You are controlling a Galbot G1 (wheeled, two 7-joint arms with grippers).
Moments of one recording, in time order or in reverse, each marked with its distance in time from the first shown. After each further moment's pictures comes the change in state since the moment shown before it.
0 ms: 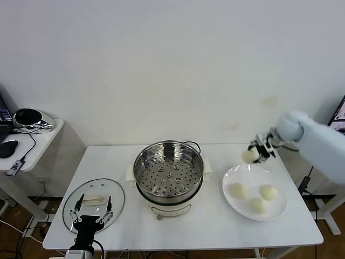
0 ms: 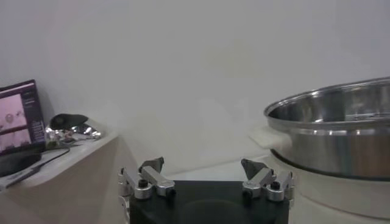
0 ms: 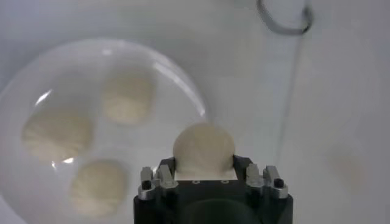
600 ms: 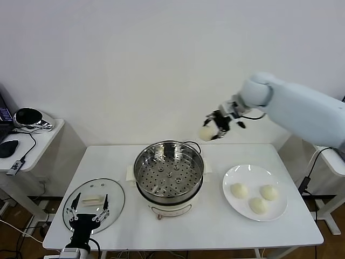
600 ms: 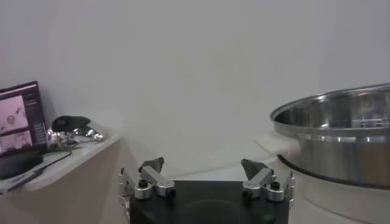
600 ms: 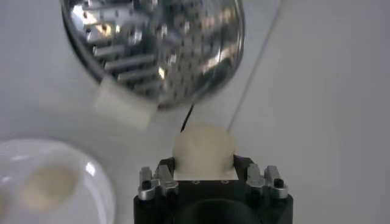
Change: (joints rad) left arm 0.008 0.014 -0.032 0.003 -0.033 -0.004 0.004; right arm 0.205 0.356 -0.244 -0.035 0.205 0.146 0.057
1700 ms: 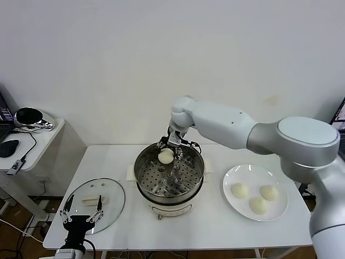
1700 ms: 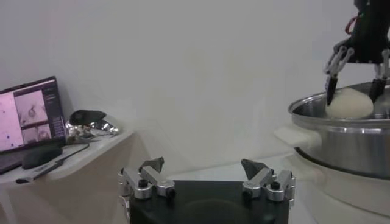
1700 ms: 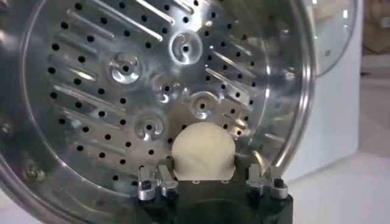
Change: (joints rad) left arm 0.001 -0.016 -0.032 0.012 -0.008 -0.008 -0.003; right arm -0.129 0.366 -0.074 -0.276 -0.425 0.434 0.099
